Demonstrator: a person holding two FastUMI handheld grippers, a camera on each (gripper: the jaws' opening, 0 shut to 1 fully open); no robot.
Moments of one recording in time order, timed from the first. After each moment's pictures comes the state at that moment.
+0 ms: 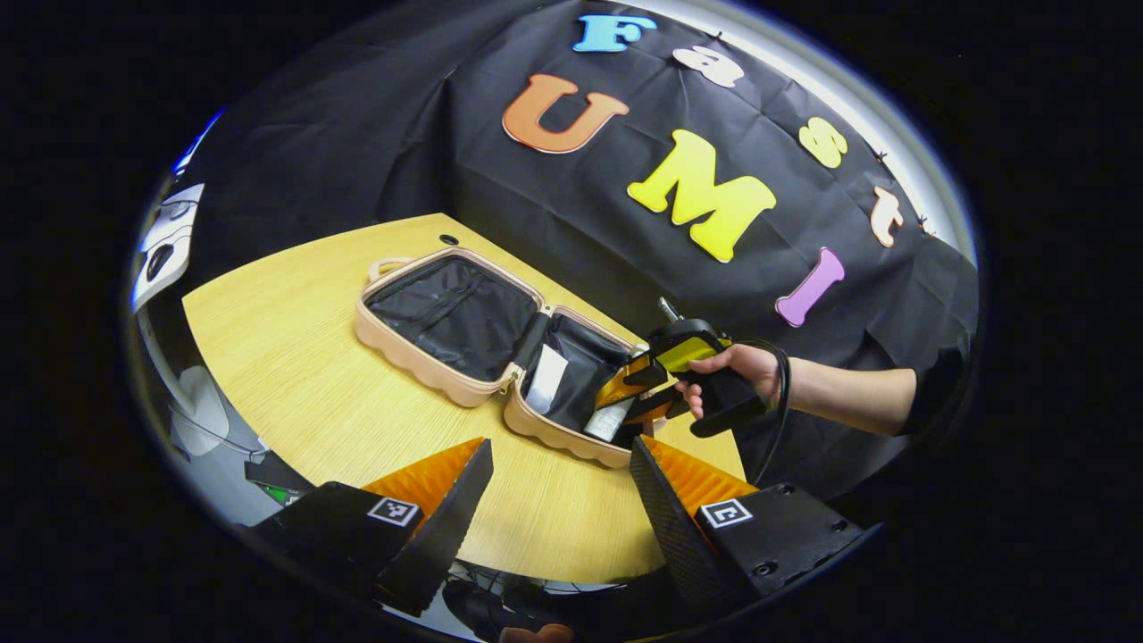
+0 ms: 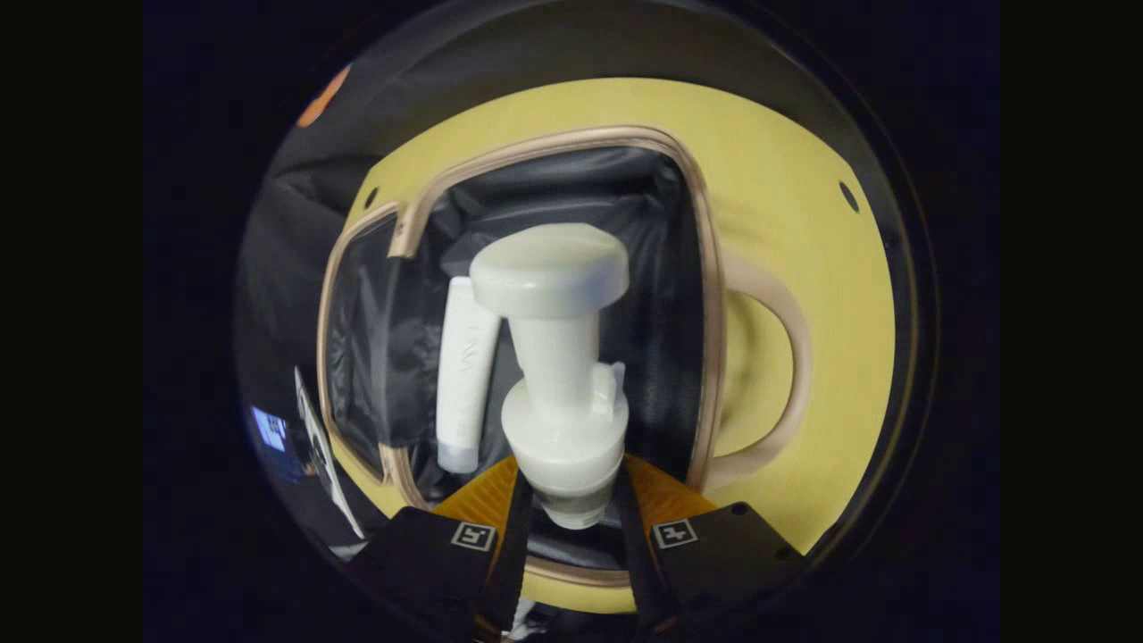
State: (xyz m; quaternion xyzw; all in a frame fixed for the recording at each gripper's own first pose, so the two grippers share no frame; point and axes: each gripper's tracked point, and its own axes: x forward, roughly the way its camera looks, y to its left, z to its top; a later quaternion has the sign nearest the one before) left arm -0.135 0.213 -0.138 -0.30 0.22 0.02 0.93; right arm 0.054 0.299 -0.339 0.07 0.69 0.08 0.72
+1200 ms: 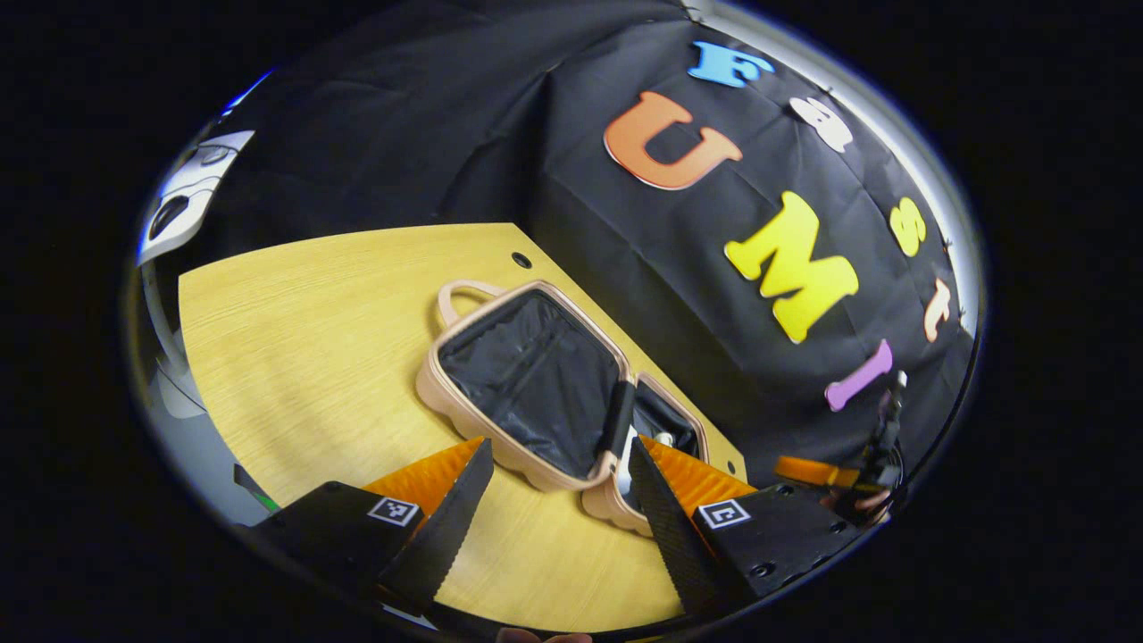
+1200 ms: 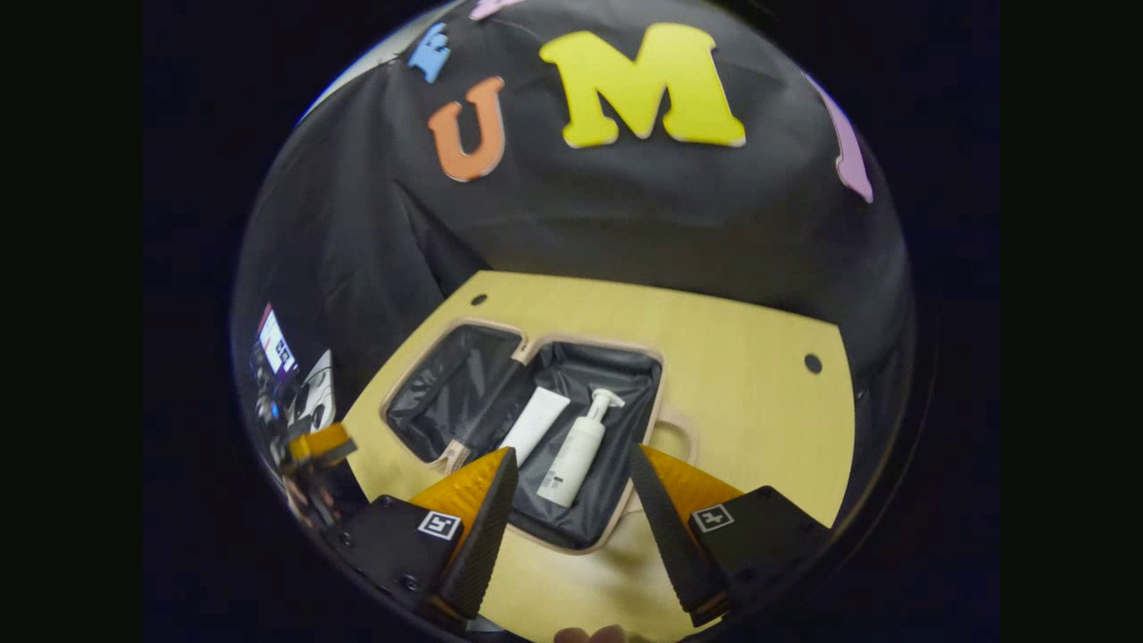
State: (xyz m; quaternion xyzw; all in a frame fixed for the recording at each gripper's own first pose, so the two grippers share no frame) left arm -0.044 0.376 -0.185 -0.40 0.19 0.09 0.89; right arm 0.018 0.247 -0.153 -0.01 0.35 0.27 0.90
